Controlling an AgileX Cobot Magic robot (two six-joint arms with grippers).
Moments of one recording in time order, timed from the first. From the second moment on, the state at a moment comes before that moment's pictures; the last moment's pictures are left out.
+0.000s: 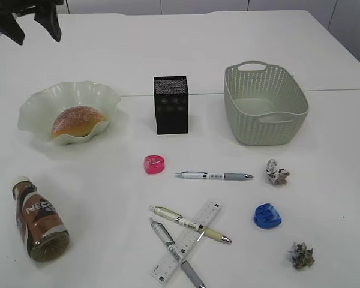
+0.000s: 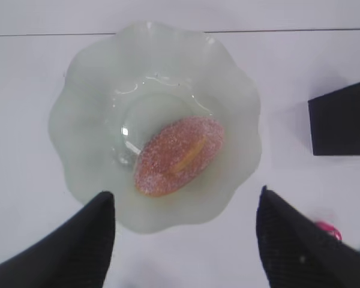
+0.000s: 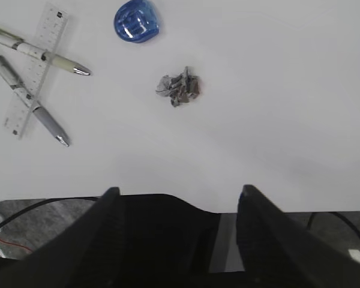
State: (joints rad) left arm -0.17 2.09 -2.16 -0.01 1.24 -0.21; right arm 0.03 1.10 -0.89 0.26 1.23 0.12
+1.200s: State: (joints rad) left arm -0.17 1.39 -1.69 0.04 1.26 -0.16; right arm 0.29 1.64 -0.90 0.19 0.89 0.16
